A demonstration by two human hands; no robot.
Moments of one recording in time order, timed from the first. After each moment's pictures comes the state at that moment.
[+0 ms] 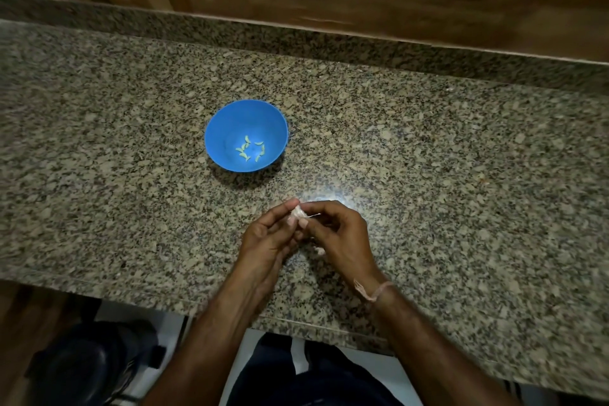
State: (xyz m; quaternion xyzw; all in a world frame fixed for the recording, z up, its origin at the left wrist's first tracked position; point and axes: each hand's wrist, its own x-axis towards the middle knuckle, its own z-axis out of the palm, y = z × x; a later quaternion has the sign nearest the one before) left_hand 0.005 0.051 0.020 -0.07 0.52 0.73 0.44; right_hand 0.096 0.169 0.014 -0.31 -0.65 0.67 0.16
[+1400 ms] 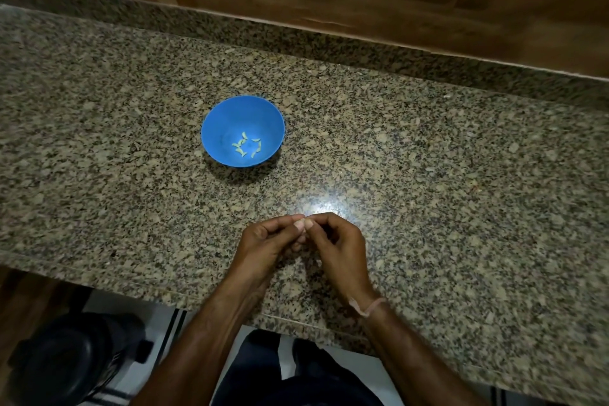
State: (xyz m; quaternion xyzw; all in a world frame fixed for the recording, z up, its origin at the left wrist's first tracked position) left_hand 0.021 0.052 0.025 -0.04 0.60 0.66 0.44; right_hand 0.119 0.161 0.013 -0.32 -0.66 0.66 0.18
